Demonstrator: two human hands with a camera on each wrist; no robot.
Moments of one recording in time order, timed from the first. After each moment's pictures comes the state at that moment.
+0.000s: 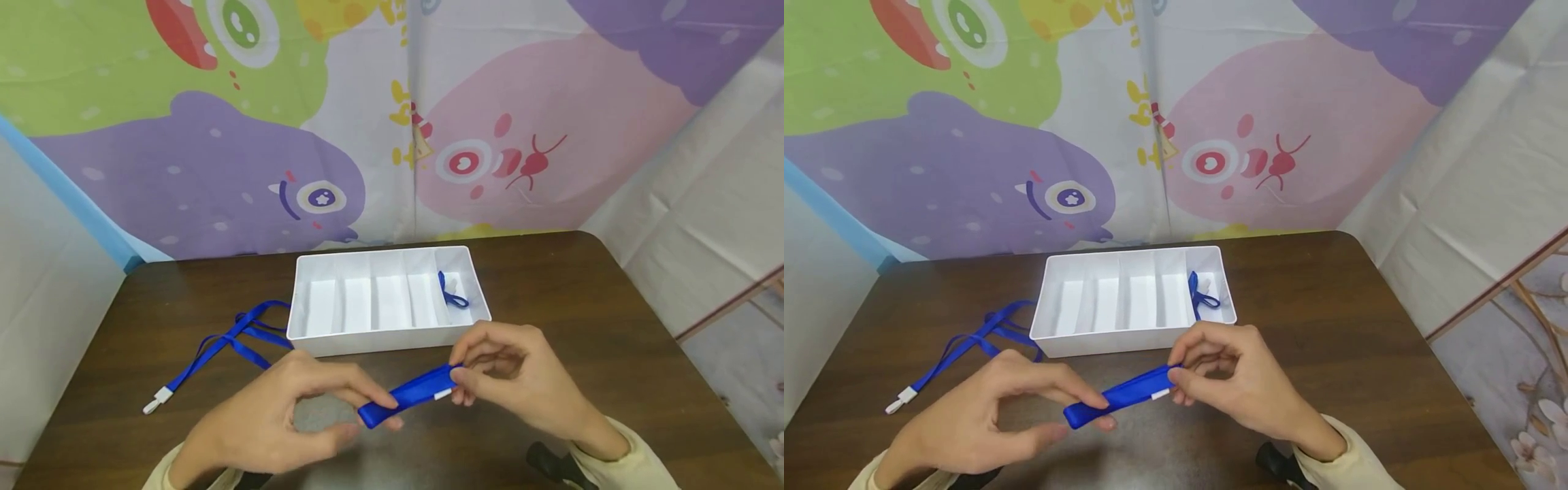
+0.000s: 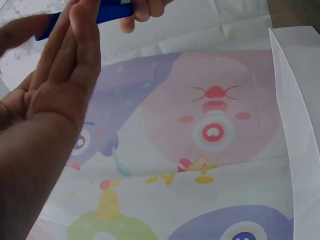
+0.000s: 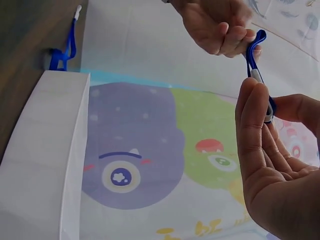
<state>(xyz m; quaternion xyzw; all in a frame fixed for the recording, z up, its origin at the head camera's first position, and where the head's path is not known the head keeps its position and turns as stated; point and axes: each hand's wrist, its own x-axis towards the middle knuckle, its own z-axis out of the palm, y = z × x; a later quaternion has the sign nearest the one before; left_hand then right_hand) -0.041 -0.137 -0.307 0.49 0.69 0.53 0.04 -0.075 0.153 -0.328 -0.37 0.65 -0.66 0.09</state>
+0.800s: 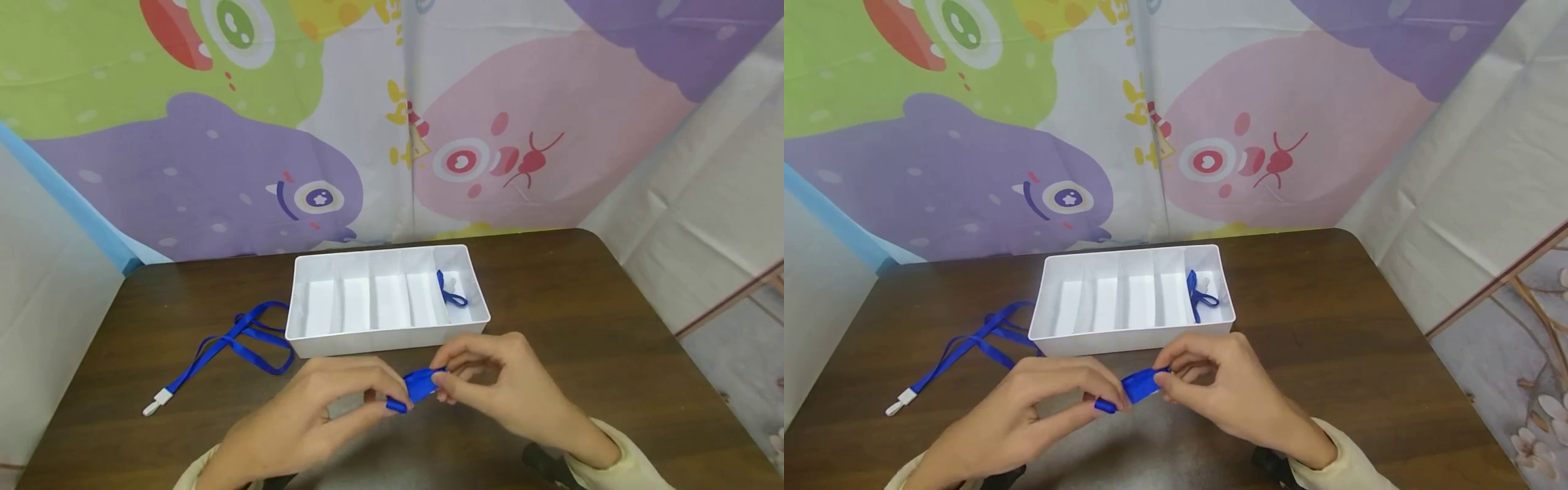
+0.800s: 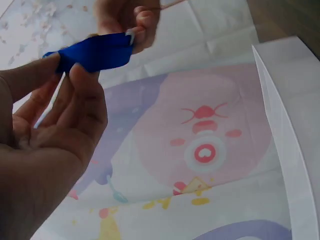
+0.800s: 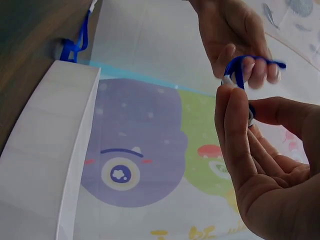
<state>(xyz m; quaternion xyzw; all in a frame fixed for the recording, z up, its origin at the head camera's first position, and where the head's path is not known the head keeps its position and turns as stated) -0.039 -0.114 -0.319 0.48 0.72 0.50 -0.05 -0.069 0.142 -0.335 -0.34 0.72 -0.61 0.07</state>
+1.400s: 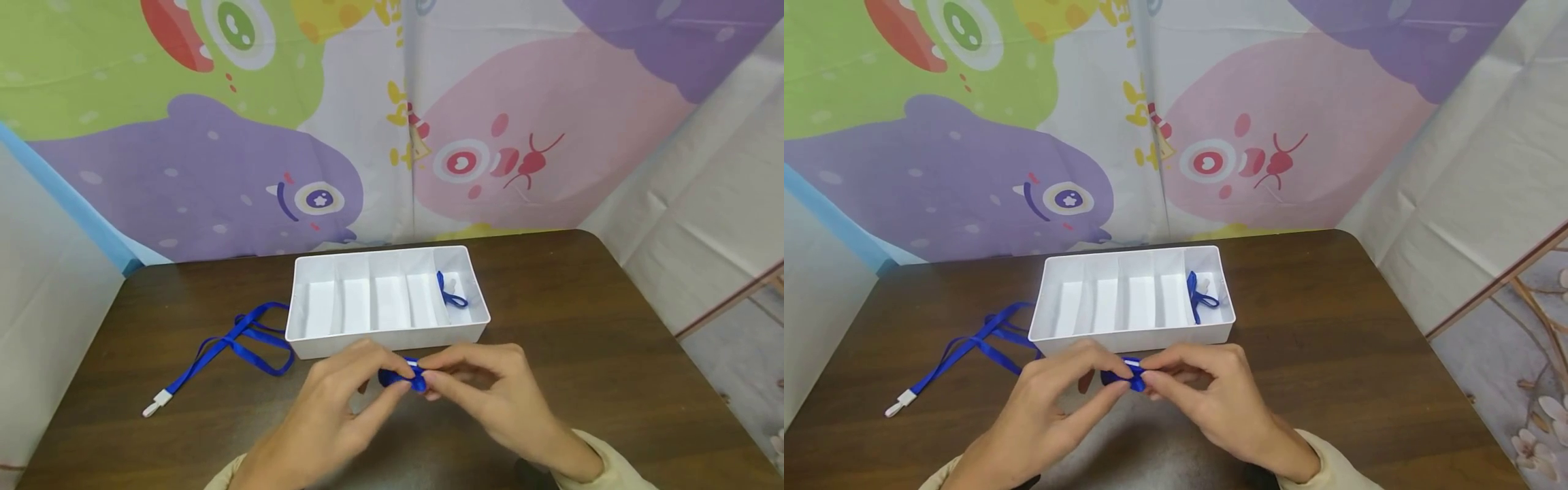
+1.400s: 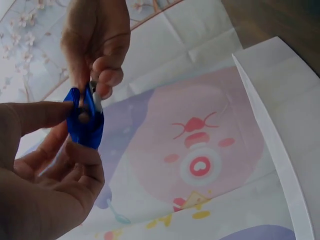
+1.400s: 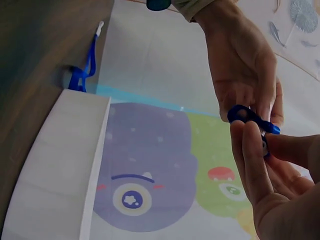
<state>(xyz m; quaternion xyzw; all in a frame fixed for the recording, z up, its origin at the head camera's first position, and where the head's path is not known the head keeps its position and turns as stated) -0.035 -0.090 -0.332 0.37 0.78 0.46 -0.22 -0.063 0.128 -0.346 -0.39 0.65 -0.65 -0.03</state>
